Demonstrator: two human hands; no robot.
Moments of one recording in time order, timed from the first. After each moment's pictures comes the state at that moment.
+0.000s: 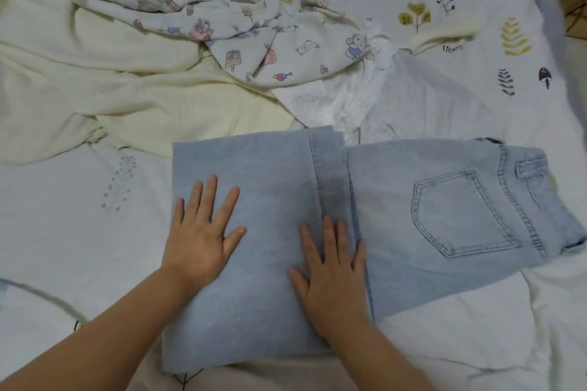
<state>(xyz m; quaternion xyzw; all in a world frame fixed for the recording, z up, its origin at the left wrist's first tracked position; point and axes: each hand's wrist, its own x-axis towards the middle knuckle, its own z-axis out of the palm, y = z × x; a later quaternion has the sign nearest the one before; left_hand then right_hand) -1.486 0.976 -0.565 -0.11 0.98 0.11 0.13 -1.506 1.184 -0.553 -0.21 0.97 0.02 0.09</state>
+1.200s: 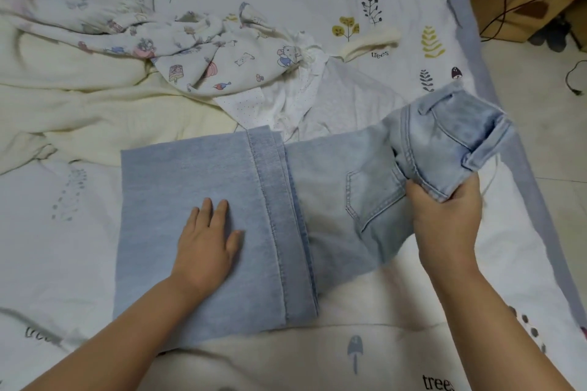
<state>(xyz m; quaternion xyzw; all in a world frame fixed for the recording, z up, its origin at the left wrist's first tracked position) -1.497 1.063 -0.535 -0.18 0.94 0.25 0.15 -1.589 1.317 -0.440 0.11 0.79 -0.59 -0.13</state>
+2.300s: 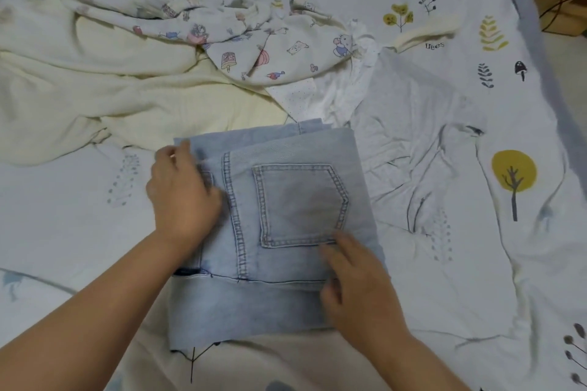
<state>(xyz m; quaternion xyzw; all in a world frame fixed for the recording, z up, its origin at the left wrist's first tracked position) -1.518 0.972 -0.512 -0.30 0.93 0.20 -0.05 -1.488 1.227 -0.507 -0.22 0.96 -0.15 0.11</state>
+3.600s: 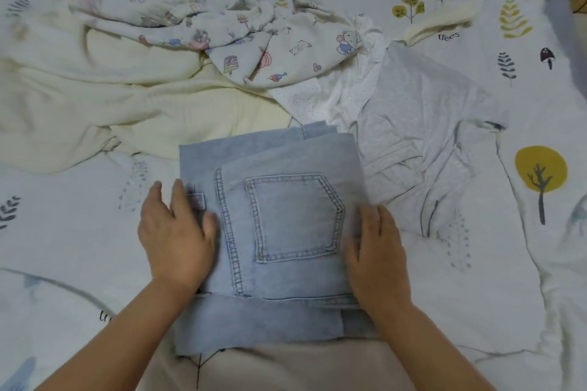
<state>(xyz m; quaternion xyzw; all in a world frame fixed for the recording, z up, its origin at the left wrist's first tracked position) -1.475 0.977 -0.533 -0.31 0.94 0.14 -0.02 -1.530 1.224 -0.528 -0.04 0.96 -0.22 0.16</state>
